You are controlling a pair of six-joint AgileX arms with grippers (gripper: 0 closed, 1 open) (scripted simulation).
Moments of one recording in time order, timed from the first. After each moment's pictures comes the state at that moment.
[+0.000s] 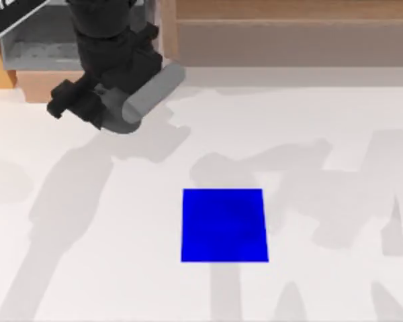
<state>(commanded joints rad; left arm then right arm) -0.45 2.11 1.99 -1.42 -0.10 1.80 0.00 0.00 0.00 0.00 0.00 0.00</state>
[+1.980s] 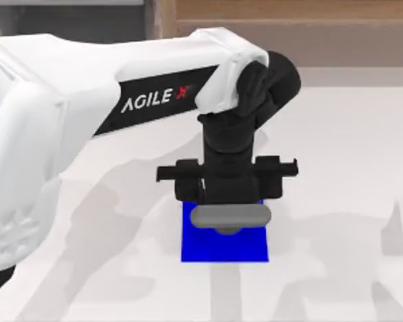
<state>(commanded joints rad) -0.79 2.22 1.75 -1.10 0.03 2.37 0.00 0.00 0.00 0.00 0.00 0.00</state>
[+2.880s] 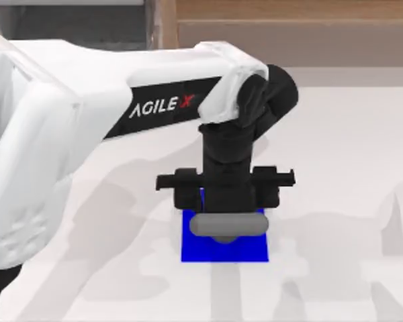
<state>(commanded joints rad) -0.79 2.24 1.72 -1.08 0.03 2.37 0.00 0.00 0.00 0.00 0.00 0.00</state>
